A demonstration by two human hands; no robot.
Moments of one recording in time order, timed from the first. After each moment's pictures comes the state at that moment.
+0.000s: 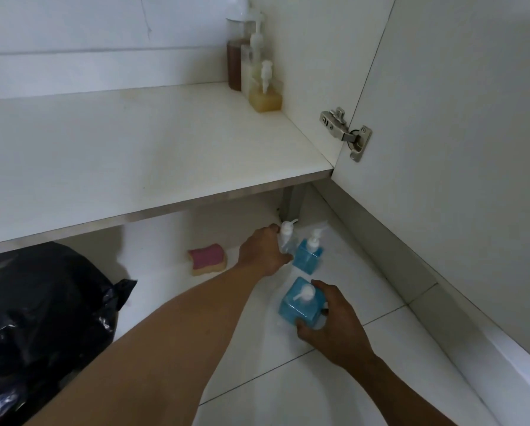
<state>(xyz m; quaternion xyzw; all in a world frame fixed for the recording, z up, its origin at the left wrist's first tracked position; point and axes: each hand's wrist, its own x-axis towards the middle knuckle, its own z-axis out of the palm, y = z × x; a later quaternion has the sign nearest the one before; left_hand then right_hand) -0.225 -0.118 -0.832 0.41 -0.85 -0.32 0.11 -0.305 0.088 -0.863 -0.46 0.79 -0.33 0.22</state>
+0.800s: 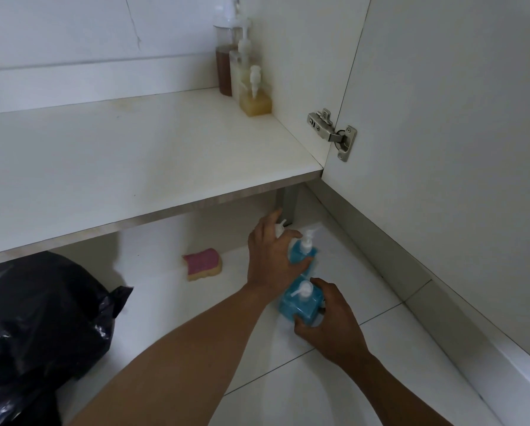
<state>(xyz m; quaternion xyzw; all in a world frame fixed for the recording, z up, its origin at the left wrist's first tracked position) -0.240 -0.080 -0.843 0.32 -0.86 -0.21 0.34 -0.308 0.086 -0.858 -0.46 0.77 -0.39 0.19</state>
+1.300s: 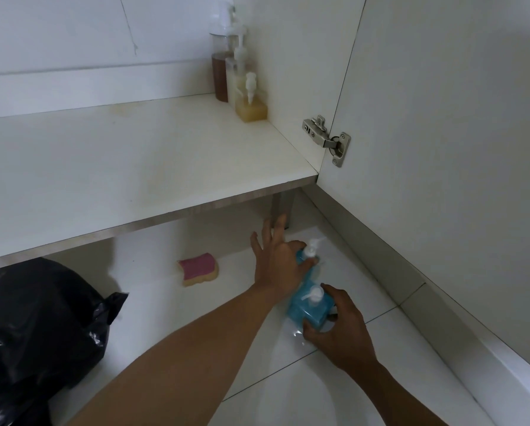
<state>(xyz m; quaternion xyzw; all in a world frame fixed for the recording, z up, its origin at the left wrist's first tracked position) -0.256 -0.069 -0.827 0.34 -0.88 -0.22 0.24 -0.319 0.104 -0.864 -0.44 0.78 -0.41 0.17</state>
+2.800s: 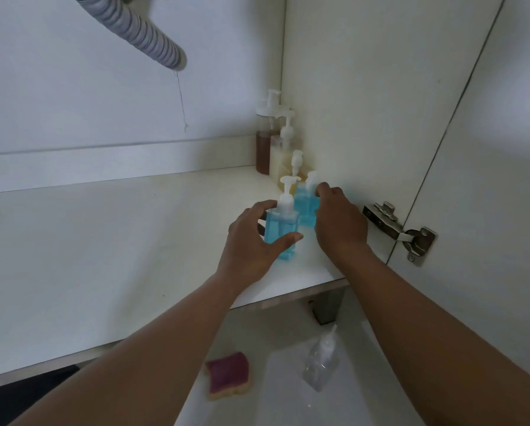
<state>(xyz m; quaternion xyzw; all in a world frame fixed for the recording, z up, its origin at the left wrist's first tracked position) -0.211 -0.251 -0.702 0.33 -0.79 -0.29 0.42 -0.370 -0.200 -0.670 -0.49 0.82 -0.24 -0.16</state>
